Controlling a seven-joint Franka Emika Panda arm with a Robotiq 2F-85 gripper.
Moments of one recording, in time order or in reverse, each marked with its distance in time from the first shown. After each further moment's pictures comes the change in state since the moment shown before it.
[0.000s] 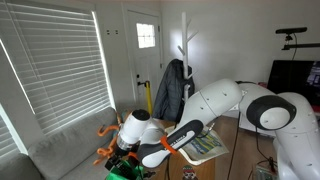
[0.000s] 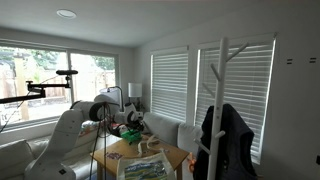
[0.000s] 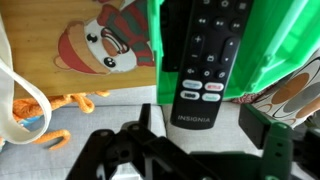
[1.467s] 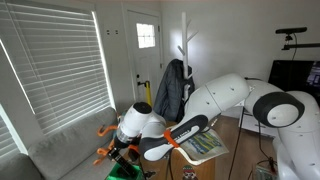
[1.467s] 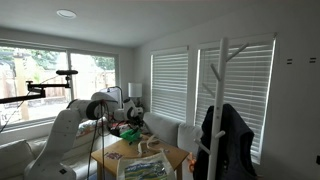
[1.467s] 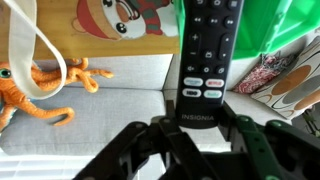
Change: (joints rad) arm 0.024 -0.064 -0.035 -0.001 -0.059 -0.018 0.004
